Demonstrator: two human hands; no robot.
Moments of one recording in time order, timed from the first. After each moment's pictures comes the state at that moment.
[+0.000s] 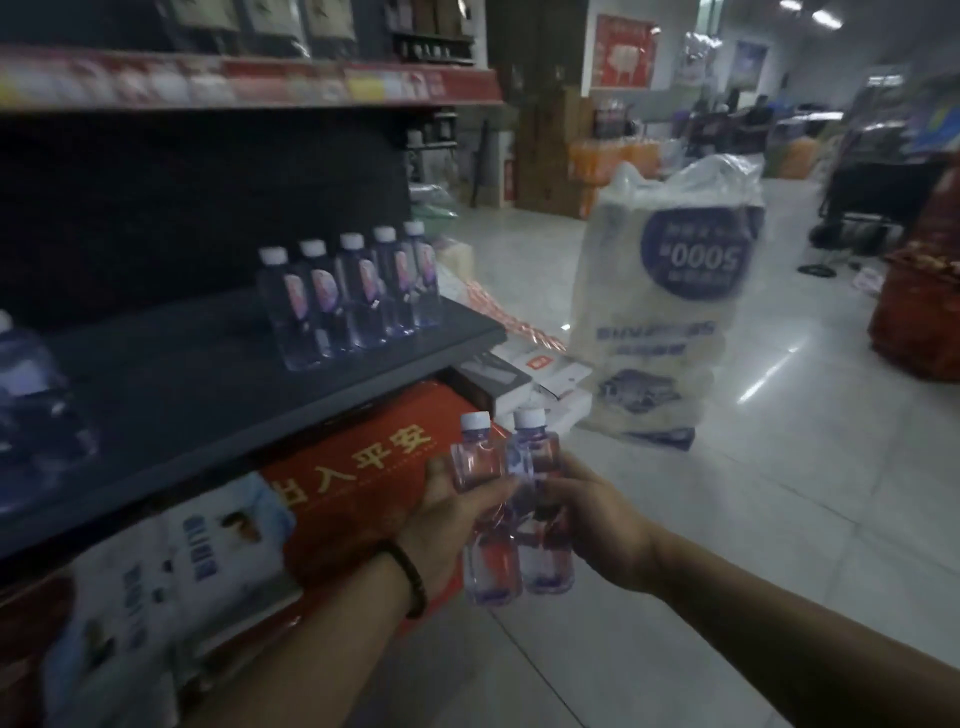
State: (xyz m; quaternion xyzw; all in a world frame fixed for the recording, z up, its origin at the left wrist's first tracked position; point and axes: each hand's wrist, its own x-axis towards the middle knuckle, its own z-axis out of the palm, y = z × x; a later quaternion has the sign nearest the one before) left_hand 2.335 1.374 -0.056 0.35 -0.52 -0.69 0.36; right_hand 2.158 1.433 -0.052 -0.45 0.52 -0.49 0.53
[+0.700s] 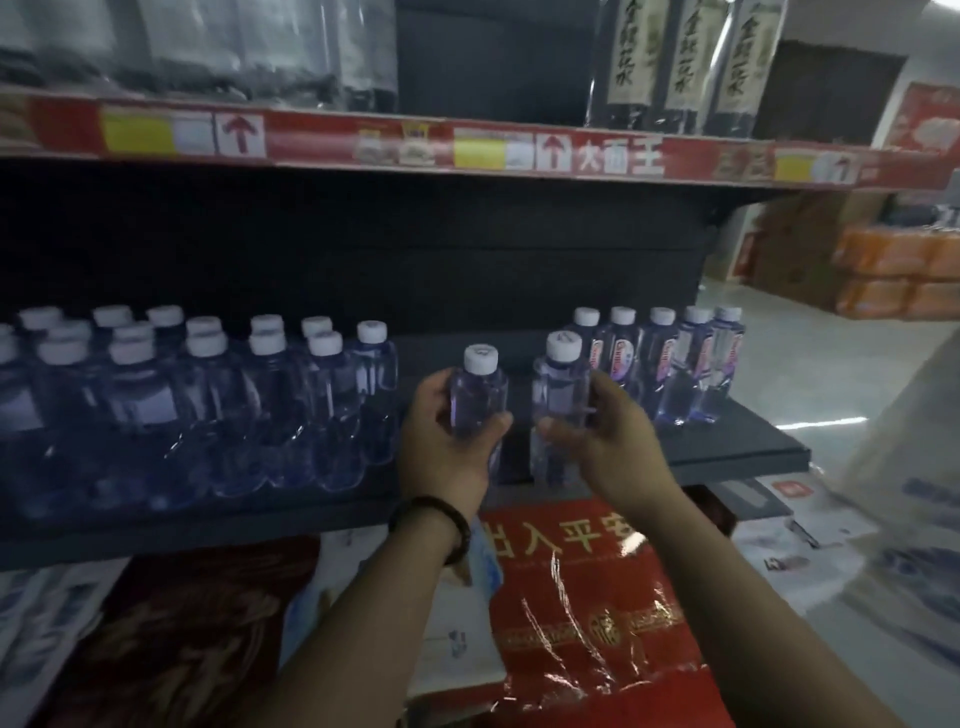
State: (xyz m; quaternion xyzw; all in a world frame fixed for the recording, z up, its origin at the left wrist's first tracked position) left_hand 2.565 1.250 0.029 0.51 -0.47 -0.26 0.67; right_hand 2.387 1.229 0.045 -0.68 0.44 -0.49 0.31
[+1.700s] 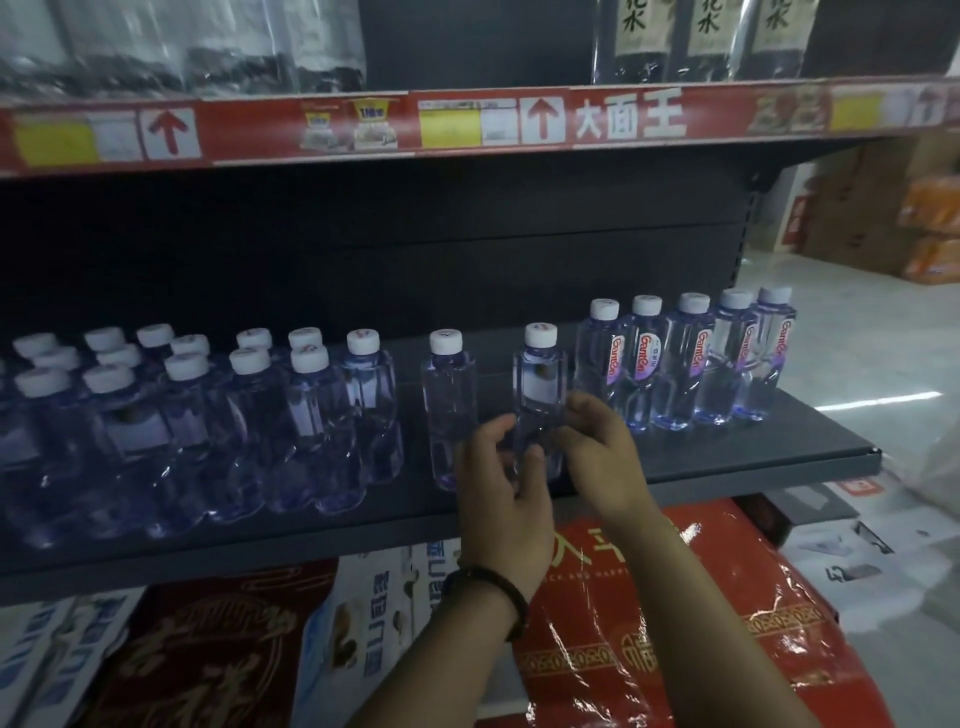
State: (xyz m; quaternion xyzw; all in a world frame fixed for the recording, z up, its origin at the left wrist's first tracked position) left_hand 2.516 1.239 -0.006 0.58 -0.51 -0.22 0.60; right_hand 2.405 1.163 -0.005 -0.58 0.43 -0.53 0.44
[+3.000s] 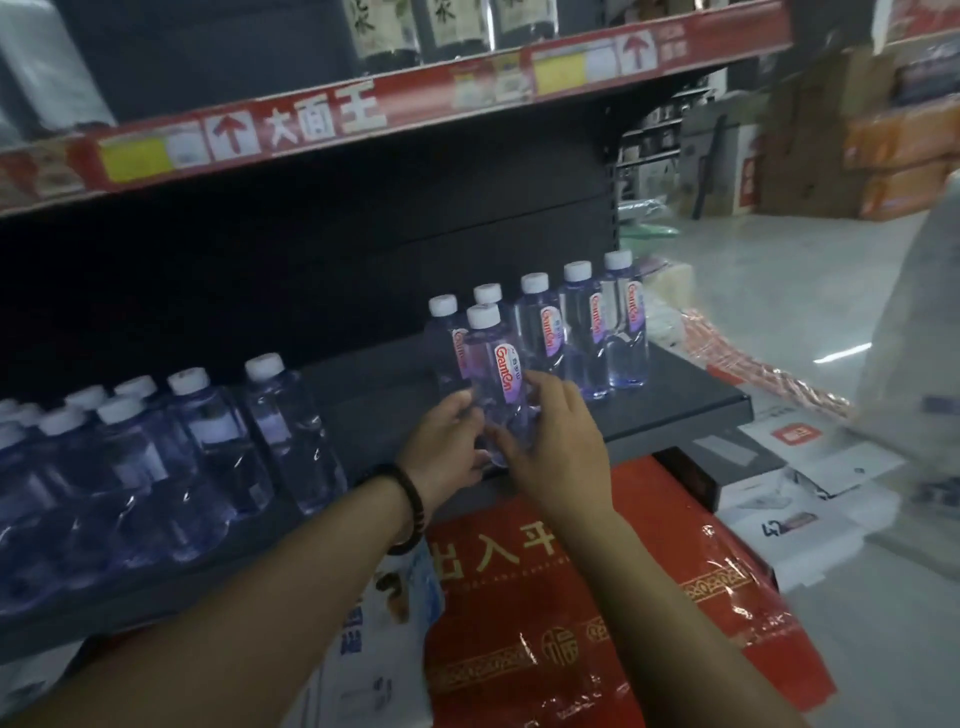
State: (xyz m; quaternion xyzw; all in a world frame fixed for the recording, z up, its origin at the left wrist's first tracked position) left_hand 2.416 1.197 0.043 0.60 -0.54 -0.42 0.42; right_hand 2.295 1.152 -0.034 -0.66 0.51 -0.54 0.11
